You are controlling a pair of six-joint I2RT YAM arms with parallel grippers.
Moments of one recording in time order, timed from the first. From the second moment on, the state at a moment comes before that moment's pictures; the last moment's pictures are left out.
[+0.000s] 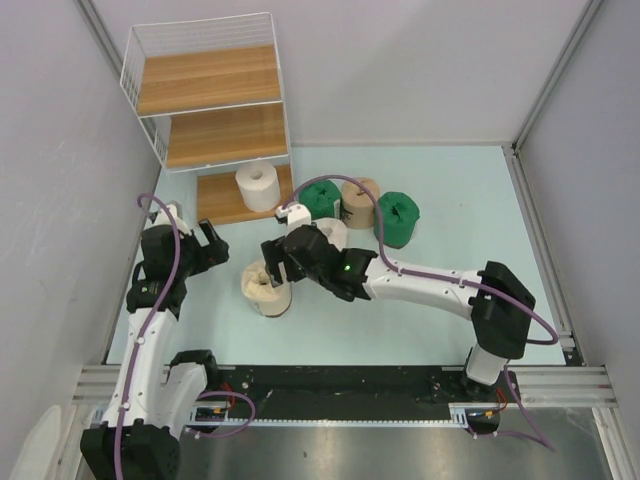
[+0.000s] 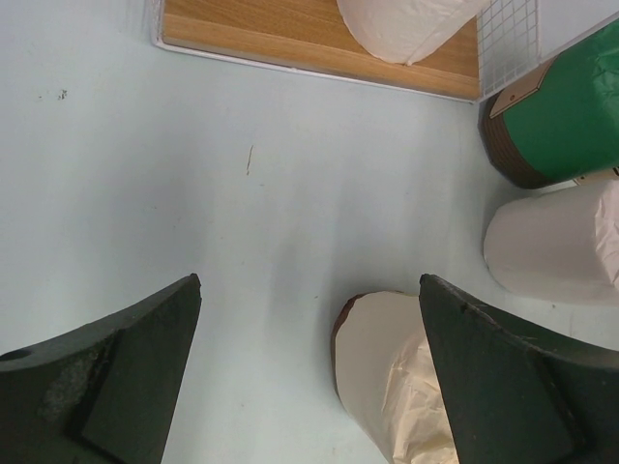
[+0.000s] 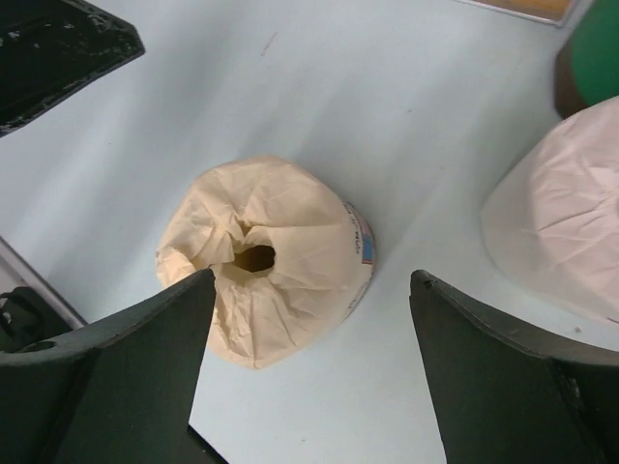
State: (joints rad) left arm 0.08 0.78 0.68 -0.47 0.08 -0.31; right arm 1.13 1.71 1.33 -0.17 0.32 0.47
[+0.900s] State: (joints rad) left arm 0.08 0.76 0.68 -0.48 0.04 -0.31; right arm 1.10 1.86 1.33 -0.11 0.14 0.52
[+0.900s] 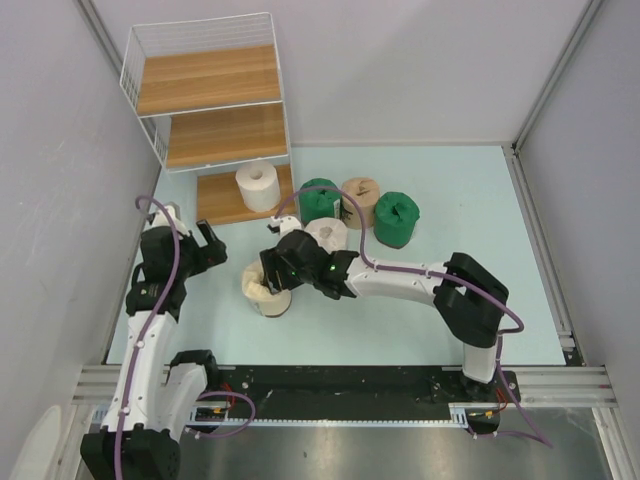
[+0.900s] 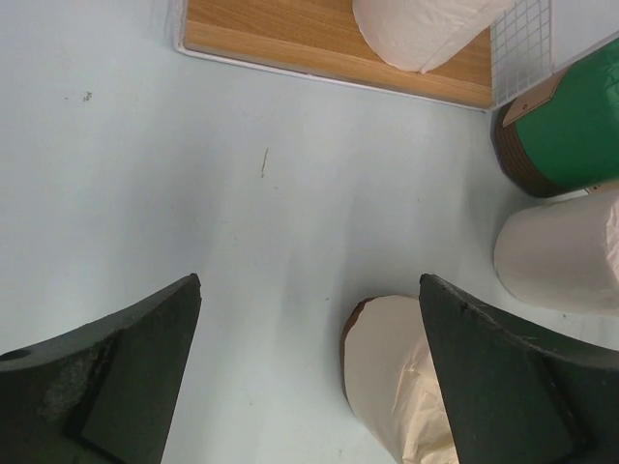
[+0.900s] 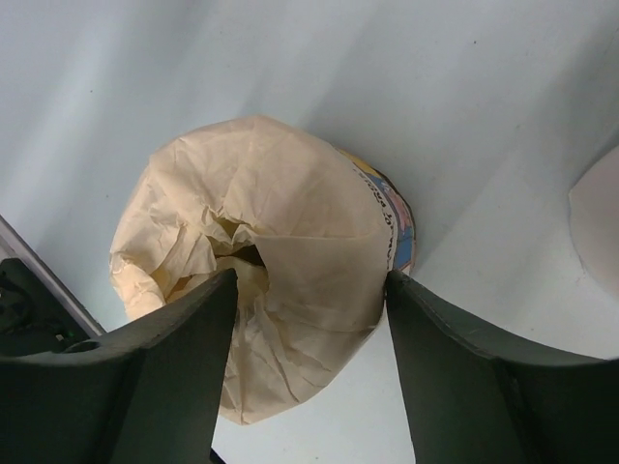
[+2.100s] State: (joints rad) left arm 0.08 0.52 0.68 -0.50 -0.19 -0.33; right arm 1.00 2.25 1.86 0.10 0.18 0.62
